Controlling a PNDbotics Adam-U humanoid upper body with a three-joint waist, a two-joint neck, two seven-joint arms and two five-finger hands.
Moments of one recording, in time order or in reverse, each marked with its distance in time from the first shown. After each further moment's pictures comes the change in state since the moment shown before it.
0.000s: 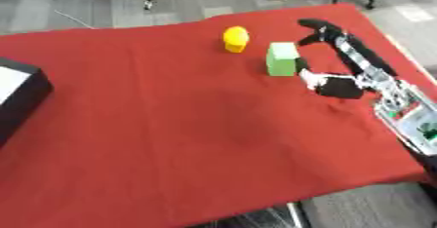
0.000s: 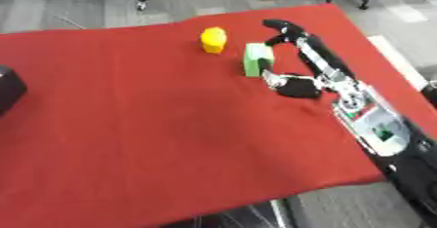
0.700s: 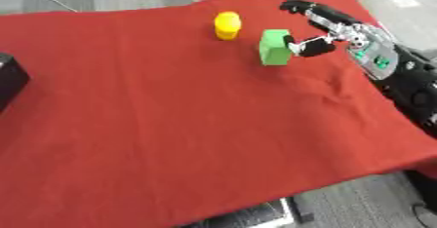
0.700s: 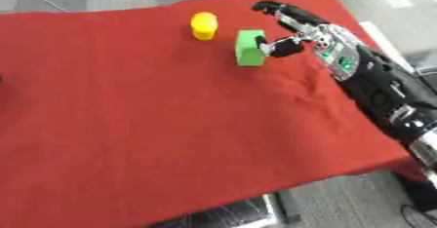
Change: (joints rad) left arm -0.051 -0.121 -0.112 0.000 0.027 0.008 -0.120; right arm -0.096 -0.066 -0.075 0.379 0.089 -0.053 0.112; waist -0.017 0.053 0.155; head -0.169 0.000
